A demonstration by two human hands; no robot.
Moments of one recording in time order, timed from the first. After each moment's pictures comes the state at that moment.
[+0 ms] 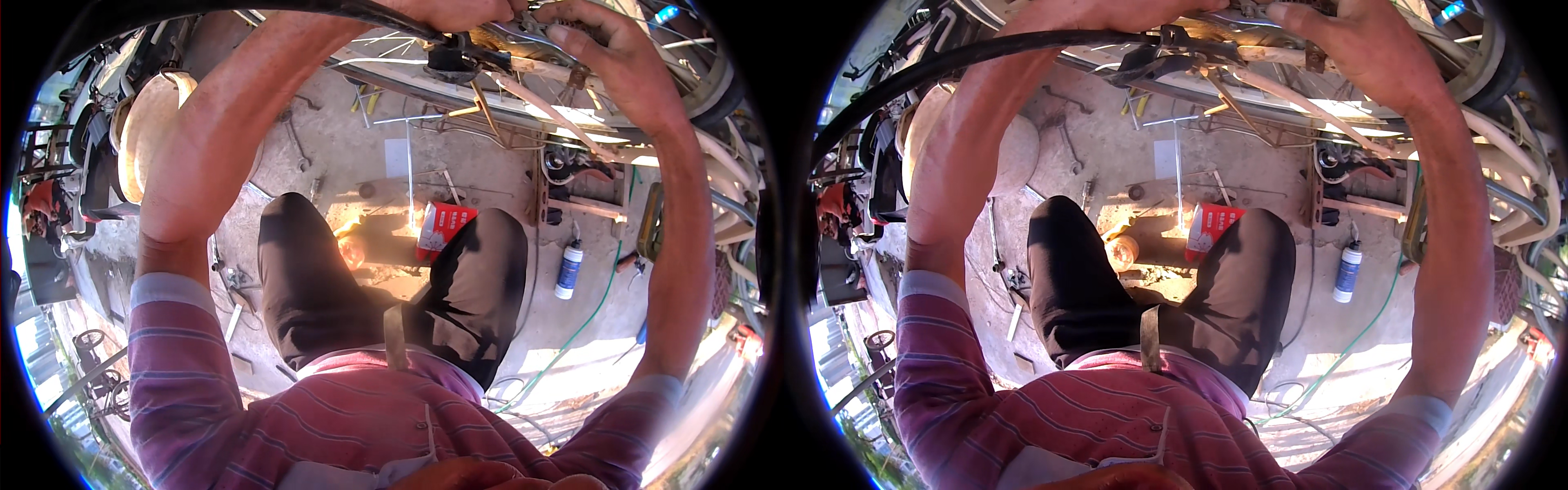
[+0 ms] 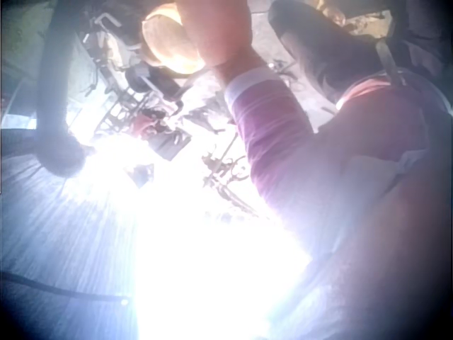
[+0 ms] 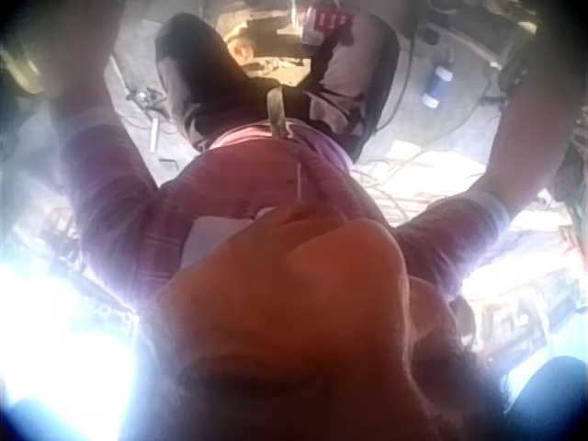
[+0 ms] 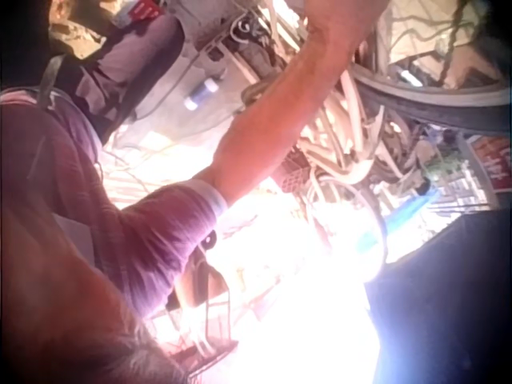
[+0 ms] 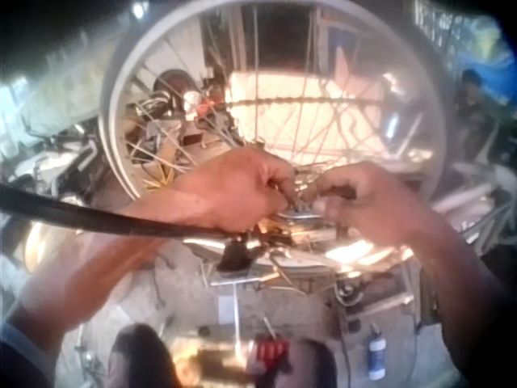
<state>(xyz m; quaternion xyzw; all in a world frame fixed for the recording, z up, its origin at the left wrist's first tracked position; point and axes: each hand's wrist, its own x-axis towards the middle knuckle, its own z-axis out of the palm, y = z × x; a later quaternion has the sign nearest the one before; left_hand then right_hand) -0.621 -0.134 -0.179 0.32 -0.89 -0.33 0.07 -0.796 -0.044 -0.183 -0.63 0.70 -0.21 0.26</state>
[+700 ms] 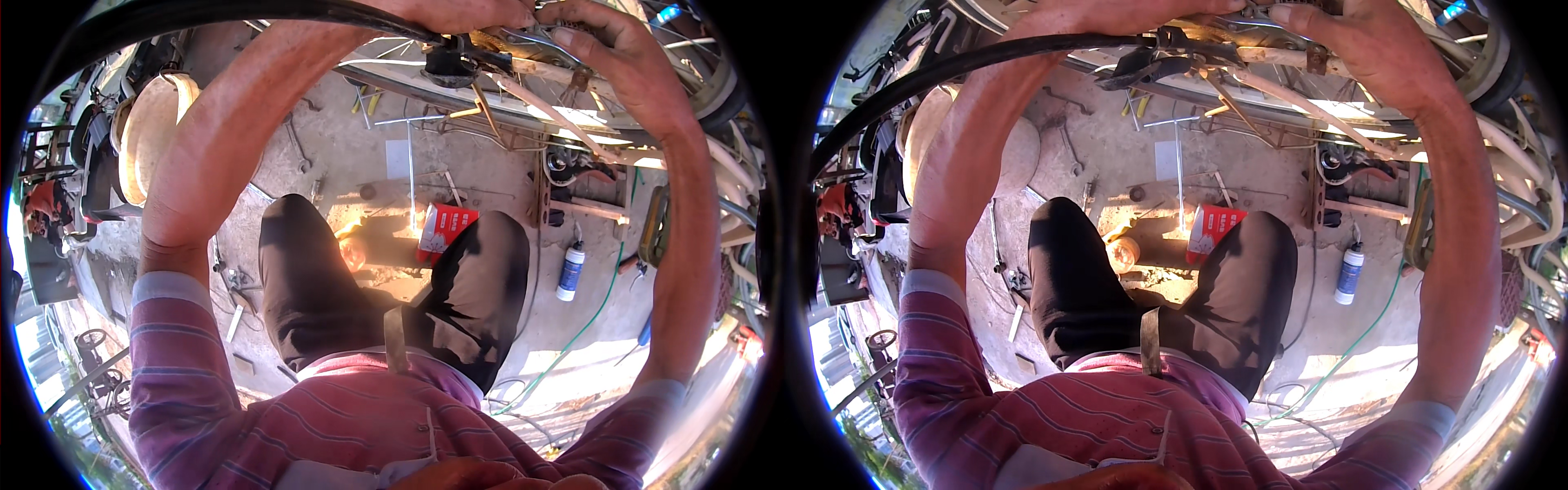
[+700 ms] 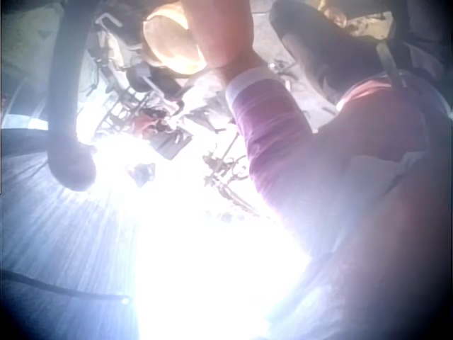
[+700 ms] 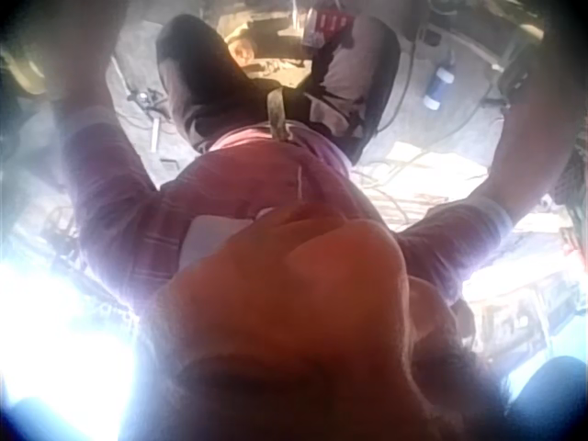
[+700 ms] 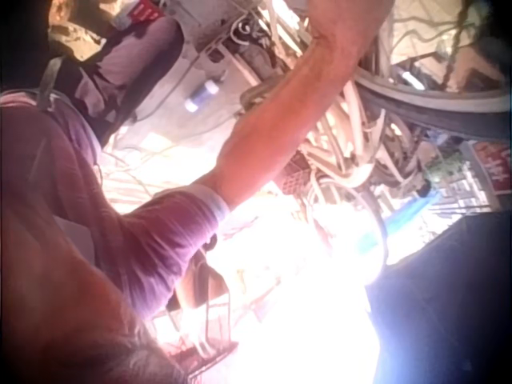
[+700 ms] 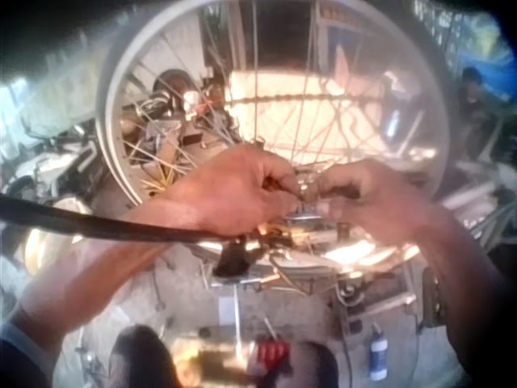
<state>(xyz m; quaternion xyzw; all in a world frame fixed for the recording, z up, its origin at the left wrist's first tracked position) -0.607 -0.129 -0.188 0.35 -0.86 -0.35 0.11 -0.798 -0.058 -0.186 -0.64 0.66 -0.23 0.34</state>
